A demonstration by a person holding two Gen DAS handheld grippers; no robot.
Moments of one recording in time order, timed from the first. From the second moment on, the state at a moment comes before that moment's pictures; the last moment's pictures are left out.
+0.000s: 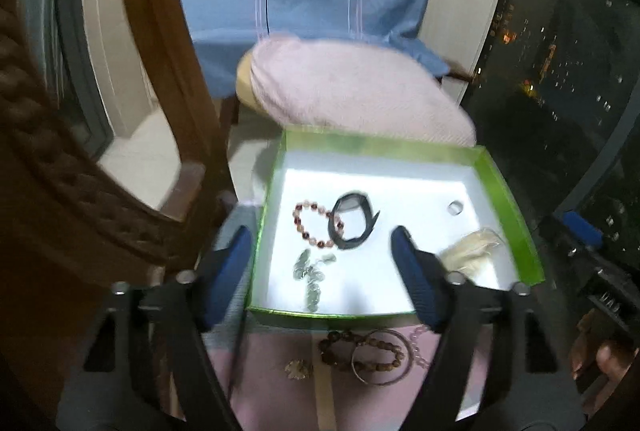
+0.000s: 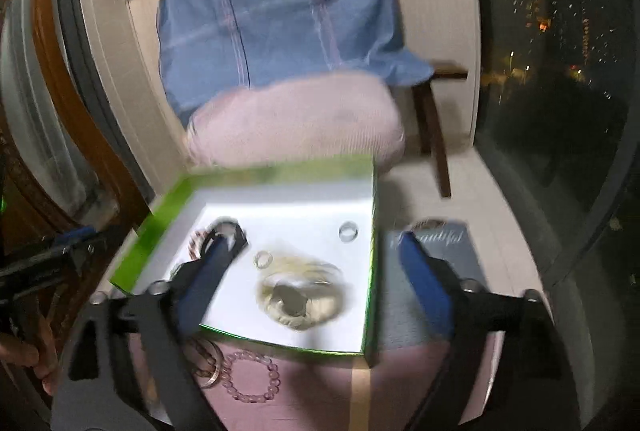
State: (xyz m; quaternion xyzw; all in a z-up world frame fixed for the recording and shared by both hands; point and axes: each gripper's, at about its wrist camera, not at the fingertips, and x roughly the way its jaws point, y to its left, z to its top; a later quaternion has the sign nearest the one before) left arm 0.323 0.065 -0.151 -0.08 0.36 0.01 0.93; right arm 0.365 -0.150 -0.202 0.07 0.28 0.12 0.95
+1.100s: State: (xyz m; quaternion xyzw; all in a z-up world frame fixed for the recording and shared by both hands) left arm 0.148 0.024 -0.150 -0.03 0.34 -0.04 0.94; right arm 0.195 -0.185 -0.172 0.07 0.21 0.13 0.97
